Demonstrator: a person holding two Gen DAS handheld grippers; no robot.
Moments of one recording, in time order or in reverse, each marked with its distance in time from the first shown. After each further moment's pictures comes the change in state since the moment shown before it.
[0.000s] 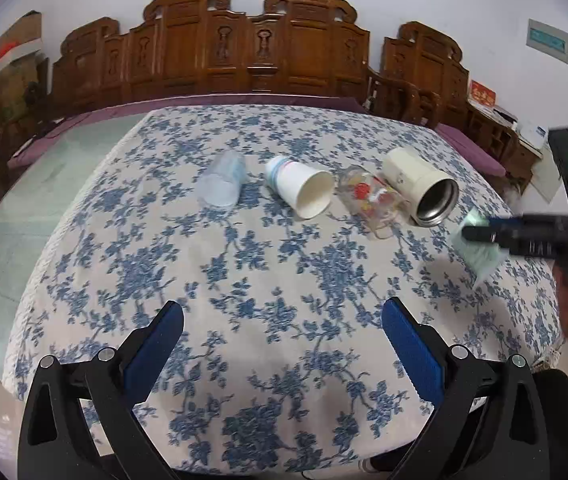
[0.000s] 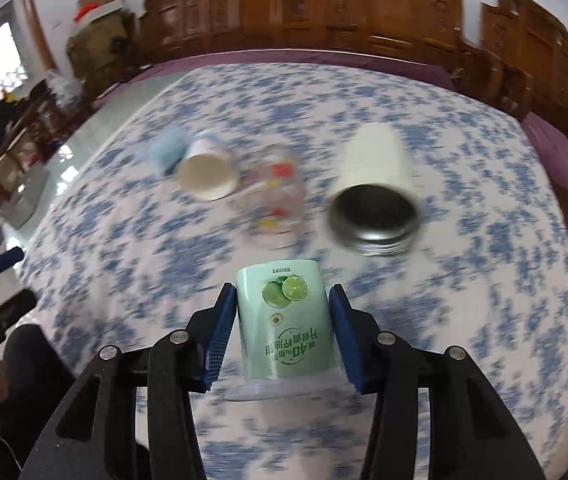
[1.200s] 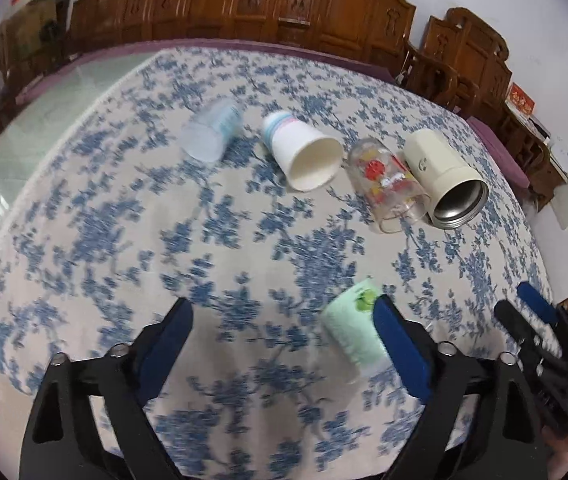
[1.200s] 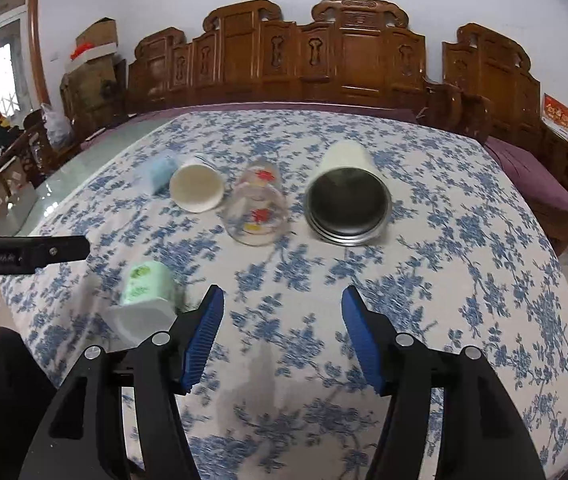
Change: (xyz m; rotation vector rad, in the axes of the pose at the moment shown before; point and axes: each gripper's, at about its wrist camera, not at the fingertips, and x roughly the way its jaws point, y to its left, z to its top) left arm 0.065 -0.030 0.018 -0.177 0.196 0.008; right arm -0.021 -0.021 -0.066 0.047 -0.256 -0.117
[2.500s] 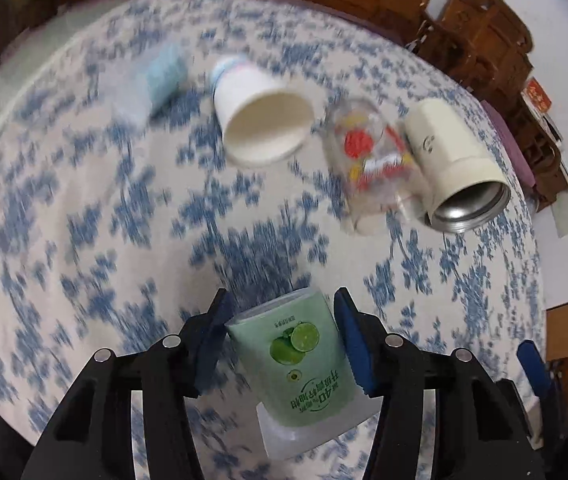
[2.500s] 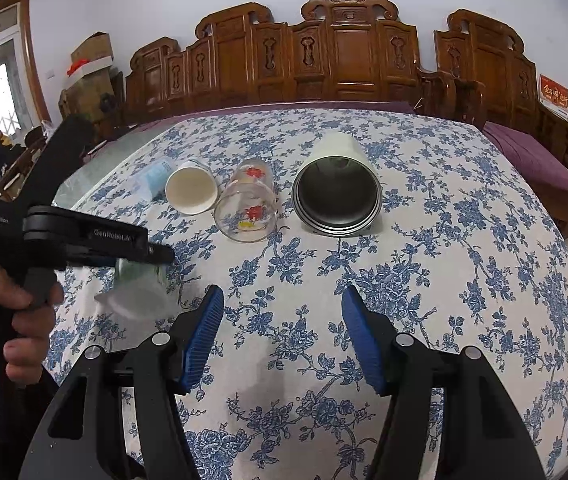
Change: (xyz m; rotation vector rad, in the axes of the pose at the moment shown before) left arm 0.063 -0.040 0.033 -0.043 0.123 -0.022; right arm -0.001 -0.006 -0.007 0.042 -0.008 0.026
